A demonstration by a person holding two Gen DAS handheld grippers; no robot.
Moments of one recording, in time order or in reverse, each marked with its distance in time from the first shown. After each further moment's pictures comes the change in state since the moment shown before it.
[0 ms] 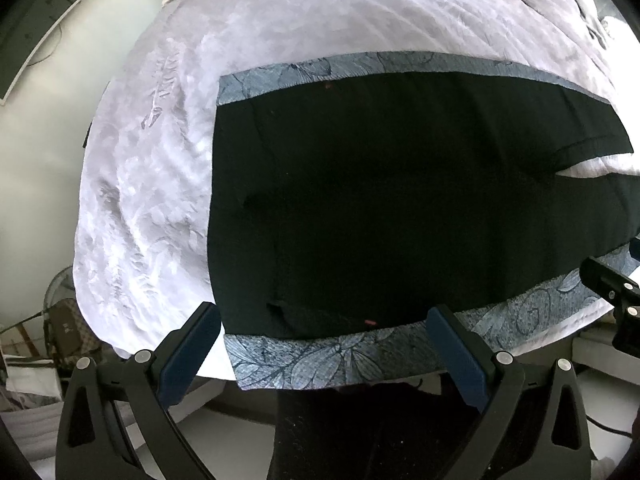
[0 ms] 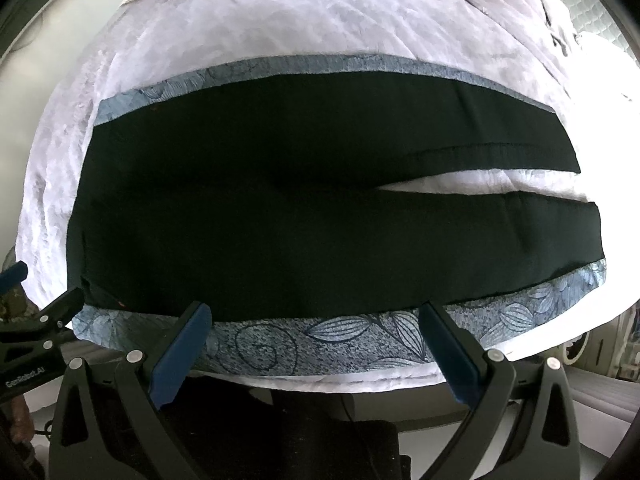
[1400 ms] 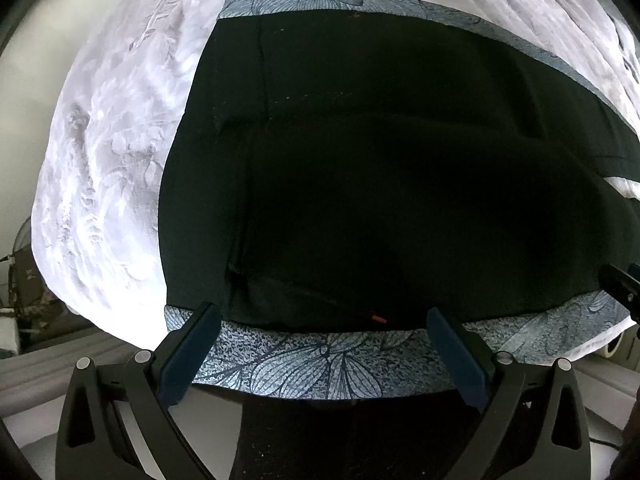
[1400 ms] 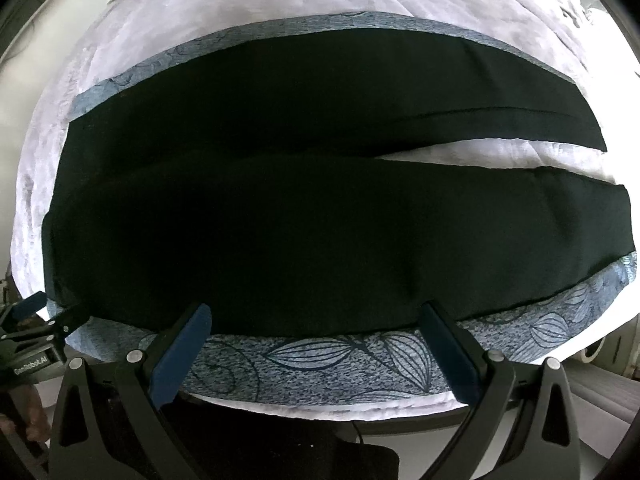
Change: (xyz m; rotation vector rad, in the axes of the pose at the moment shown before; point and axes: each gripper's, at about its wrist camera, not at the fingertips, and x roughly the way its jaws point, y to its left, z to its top) left arm 0.064 0.003 -0.017 -0.152 0.100 -0.069; right arm 0.064 -0.034 0.014 0.023 0.038 0.057
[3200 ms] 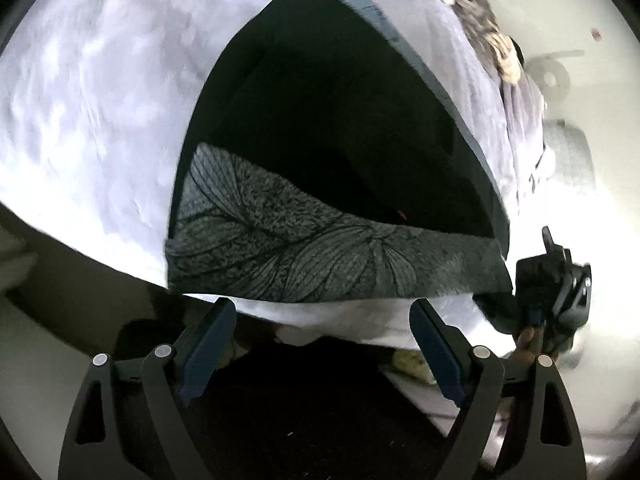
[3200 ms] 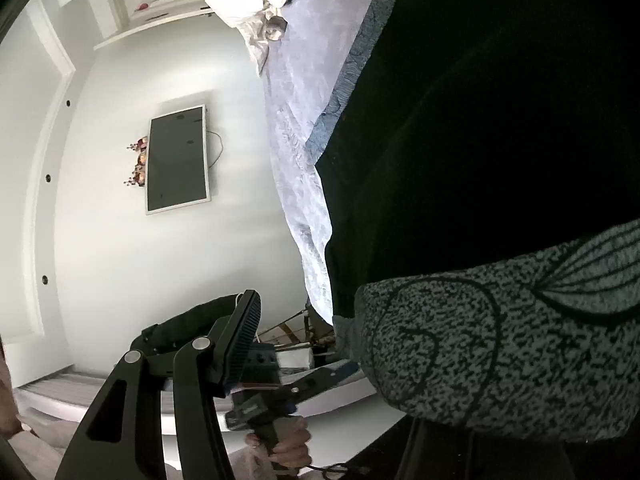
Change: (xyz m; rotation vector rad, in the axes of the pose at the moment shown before) left arm 0.005 0.109 -0.065 -0.380 0.041 -0.685; right arm 0.042 0.052 0.018 0.369 0.064 1.210
